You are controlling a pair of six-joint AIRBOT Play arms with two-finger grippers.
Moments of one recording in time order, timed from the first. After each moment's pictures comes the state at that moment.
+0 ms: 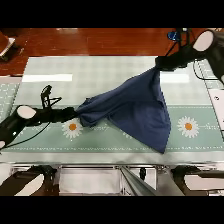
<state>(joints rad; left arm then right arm) -0.08 -1.06 0.54 0.82 -0.74 -1.36 0.10 -1.55 1.58 -1.35 1.13 1.57</state>
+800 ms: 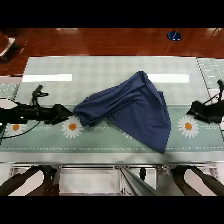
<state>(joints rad) 0.18 -1.12 0.59 0.69 -1.16 -1.19 -0.41 -1.02 0.76 -1.32 1.20 1.57</state>
